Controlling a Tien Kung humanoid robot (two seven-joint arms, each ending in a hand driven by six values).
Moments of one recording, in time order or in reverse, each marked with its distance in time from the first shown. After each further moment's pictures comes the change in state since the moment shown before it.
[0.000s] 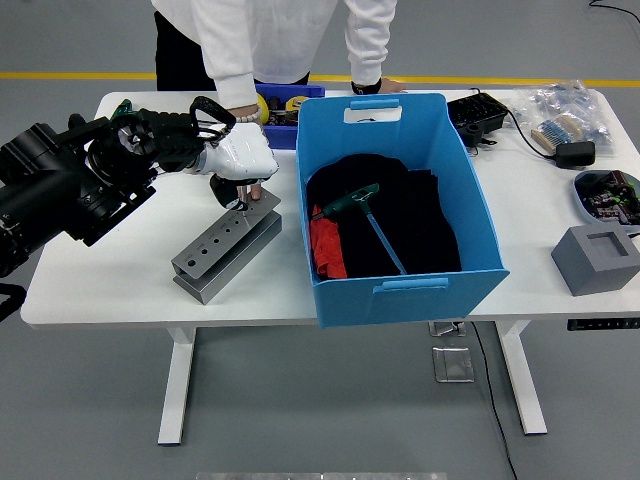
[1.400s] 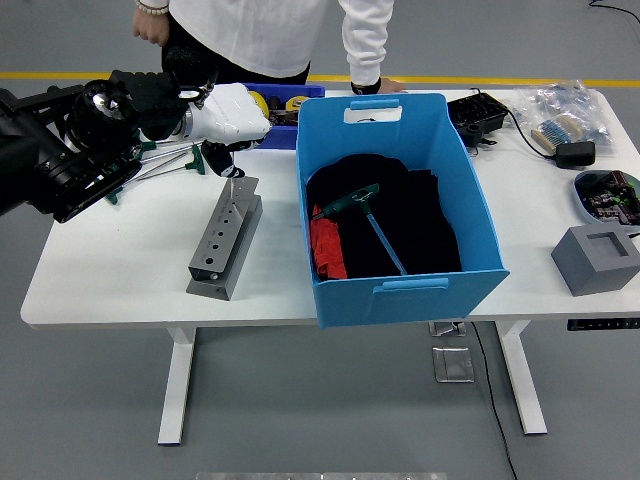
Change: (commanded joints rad) left arm -0.102 0.140 0.085 -0.224 -0.220 -0.109 0.145; right arm -0.029 0.003 0.036 -0.002 -0.029 0.000 -0.001
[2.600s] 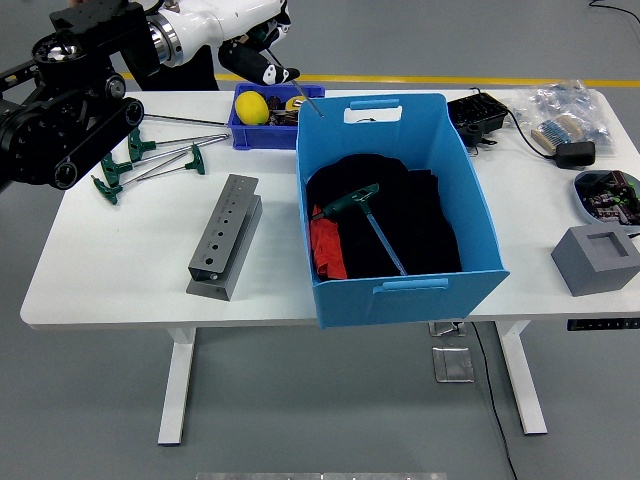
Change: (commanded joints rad) left arm 0.111 0.011 -0.544 -0.144 -0.218 0.023 0.035; right arm 0.000 0.006 -0.006 0.000 -0.003 0.001 -0.006
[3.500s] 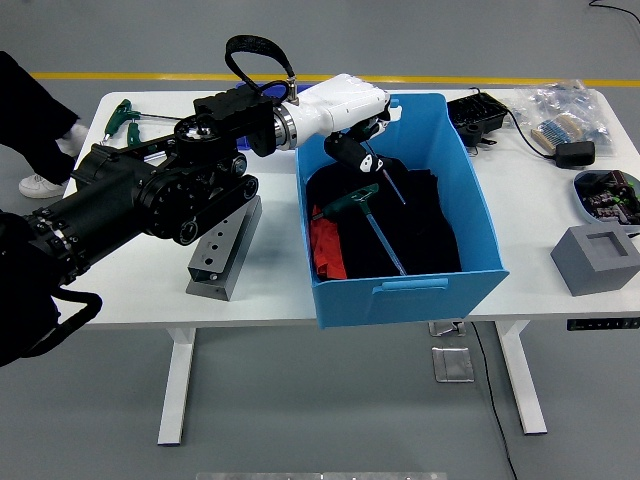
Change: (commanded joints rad) left arm -0.009 -0.298 0.250 0.214 -0.115 0.041 -0.014; right arm 0.039 -0.011 -0.033 0.003 0.011 0.004 0.003
